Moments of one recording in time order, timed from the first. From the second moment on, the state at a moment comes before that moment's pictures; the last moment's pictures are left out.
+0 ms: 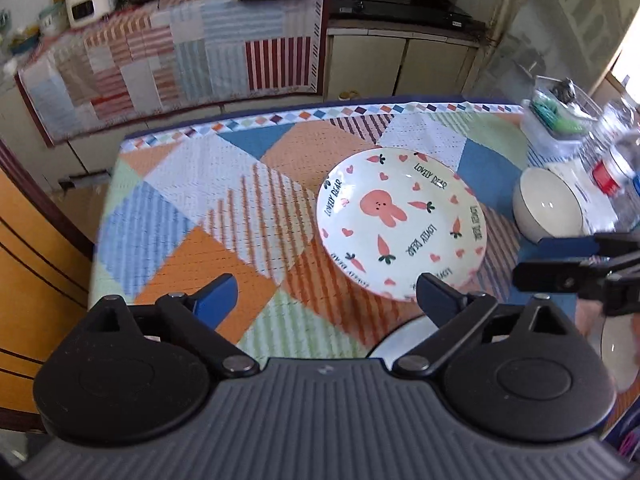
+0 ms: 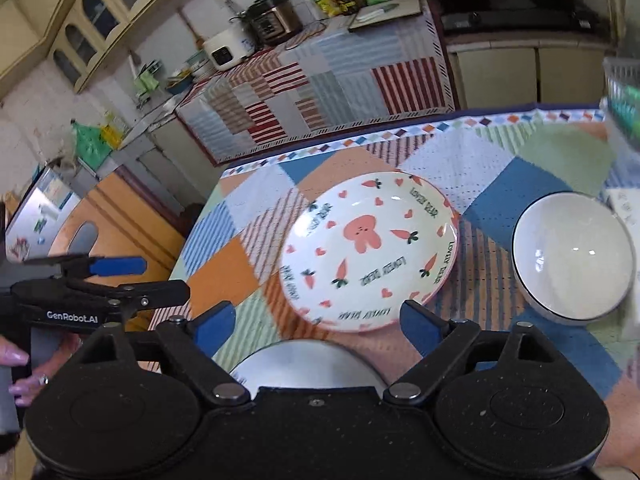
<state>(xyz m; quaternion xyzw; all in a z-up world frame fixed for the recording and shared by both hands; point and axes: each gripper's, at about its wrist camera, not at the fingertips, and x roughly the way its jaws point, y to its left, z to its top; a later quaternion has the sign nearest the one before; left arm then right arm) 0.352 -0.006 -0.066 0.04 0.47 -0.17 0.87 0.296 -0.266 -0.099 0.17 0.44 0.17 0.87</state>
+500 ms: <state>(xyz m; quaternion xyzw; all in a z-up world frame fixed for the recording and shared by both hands) 0.417 -0.019 -0.152 -0.03 0.50 -0.18 0.85 0.356 -0.288 -0.182 0.18 0.48 0.09 0.86</state>
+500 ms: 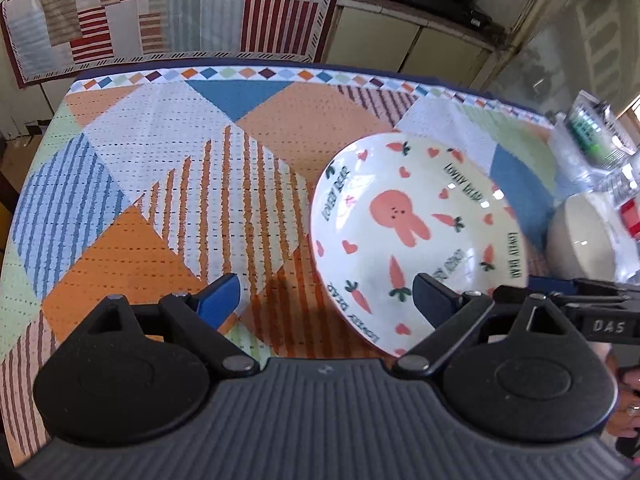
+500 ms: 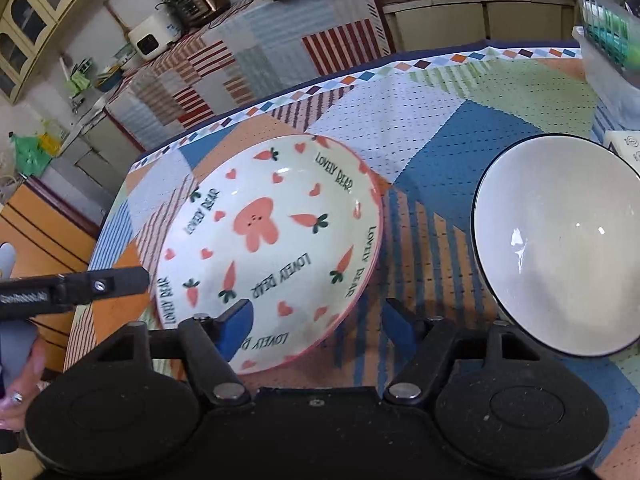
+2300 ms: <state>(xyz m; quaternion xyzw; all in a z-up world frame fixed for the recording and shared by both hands) 0.292 -0.015 -0.048 0.01 0.46 -0.27 0.84 0.256 -0.295 -0.108 0.16 0.39 0.16 0.89</state>
